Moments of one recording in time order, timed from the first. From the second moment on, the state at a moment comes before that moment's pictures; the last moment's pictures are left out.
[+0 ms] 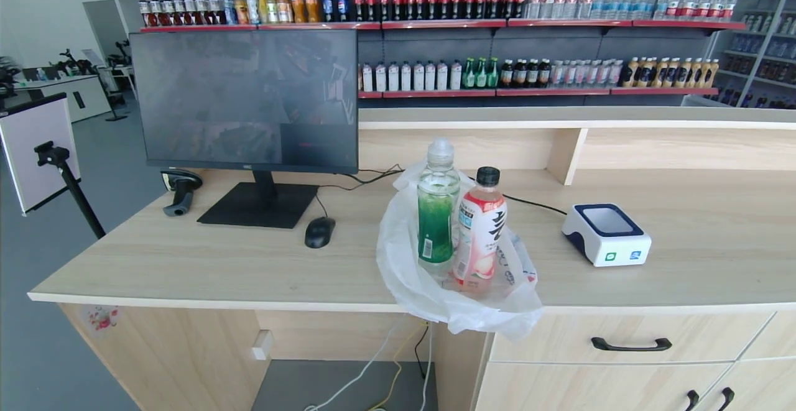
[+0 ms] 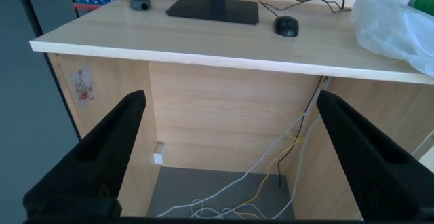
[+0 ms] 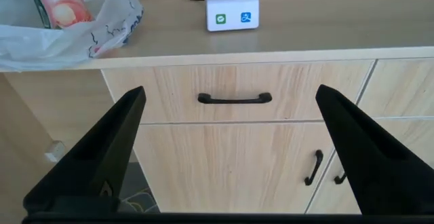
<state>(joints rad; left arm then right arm) 0.00 0.00 0.00 0.00 0.00 0.00 0.00 0.00 0.00 0.00 -0.04 0.05</state>
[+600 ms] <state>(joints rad) 0.00 0.00 0.00 0.00 0.00 0.00 0.00 0.00 0.00 0.00 -0.04 0.06</state>
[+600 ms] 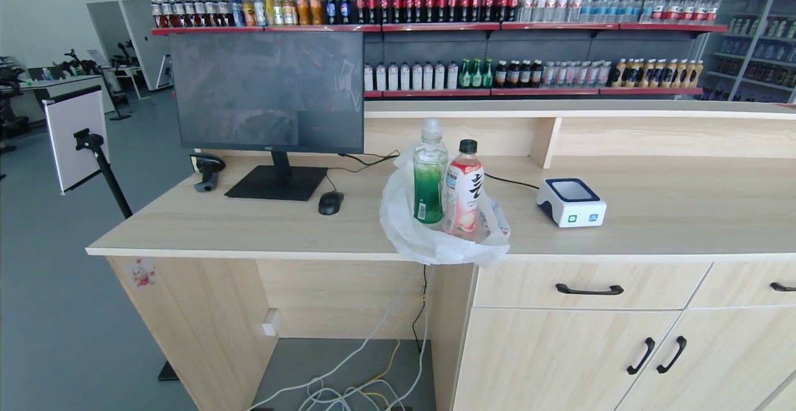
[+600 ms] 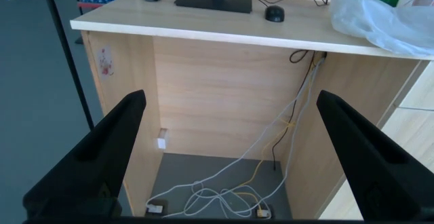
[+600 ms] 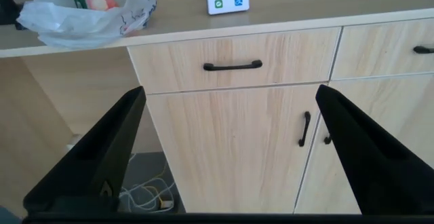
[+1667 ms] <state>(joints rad) 0.00 0.00 0.00 0.00 0.00 -0.01 0.00 0.00 0.00 0.00 -0.04 0.06</state>
